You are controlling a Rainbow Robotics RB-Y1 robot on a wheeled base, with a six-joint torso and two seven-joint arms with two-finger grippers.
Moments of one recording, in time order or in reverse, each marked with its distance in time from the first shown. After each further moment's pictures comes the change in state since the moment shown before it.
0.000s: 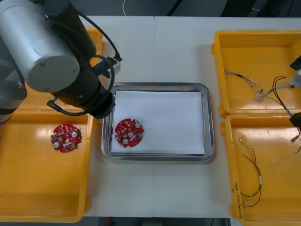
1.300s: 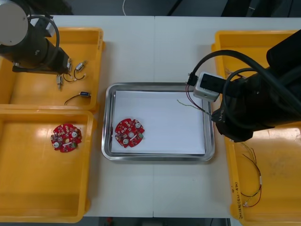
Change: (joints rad) right arm -0.396 0.191 0.564 0.122 0.143 0.000 0.125; left arm 0.003 0.062 0.262 0.374 -0.176 -0.192 0.000
